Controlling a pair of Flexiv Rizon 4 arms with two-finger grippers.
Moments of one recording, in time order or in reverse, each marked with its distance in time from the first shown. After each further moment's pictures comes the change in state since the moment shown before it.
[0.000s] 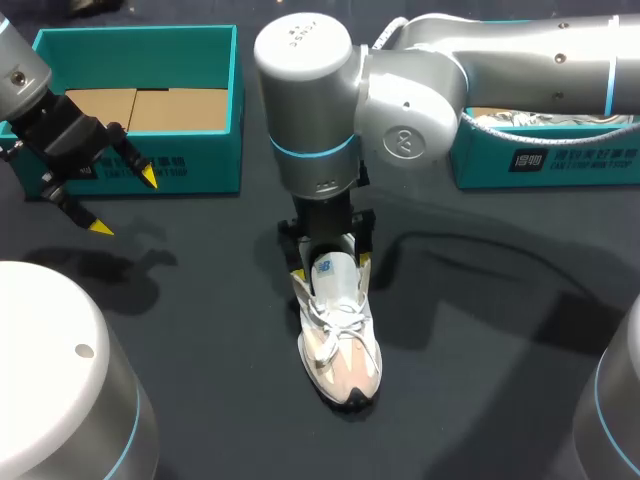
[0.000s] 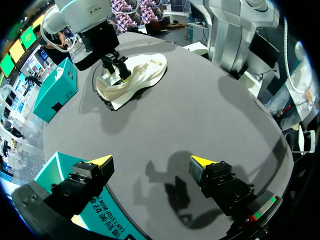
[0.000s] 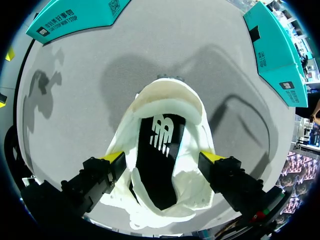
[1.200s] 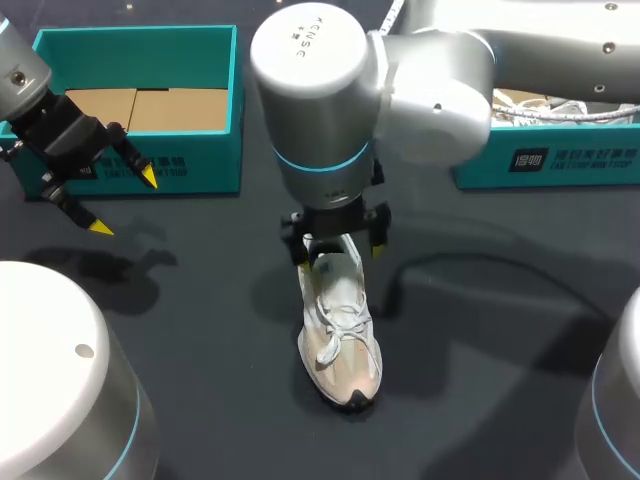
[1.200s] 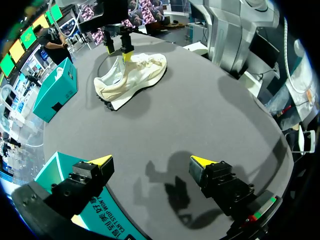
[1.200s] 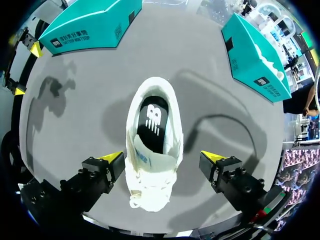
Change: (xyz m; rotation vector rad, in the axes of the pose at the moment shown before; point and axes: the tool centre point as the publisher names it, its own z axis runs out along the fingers) left arm 0.000 0.000 0.000 0.000 0.000 0.000; right arm -0.008 -0.037 -0.063 -0.155 -0.038 0.033
